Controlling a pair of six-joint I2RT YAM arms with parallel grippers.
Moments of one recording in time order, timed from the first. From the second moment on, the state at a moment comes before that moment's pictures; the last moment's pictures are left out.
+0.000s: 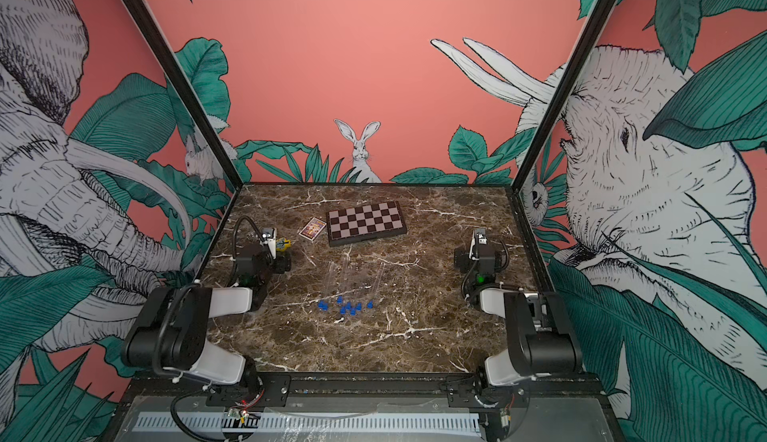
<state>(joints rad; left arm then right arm) -0.08 1.43 0.47 0.54 -0.12 0.14 0.05 1.42 0.51 0.44 0.25 -0.04</state>
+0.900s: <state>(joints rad) -0.23 1.07 0.94 -0.64 -0.26 -0.18 0.85 1.72 1.28 -0.71 0.26 0.77</state>
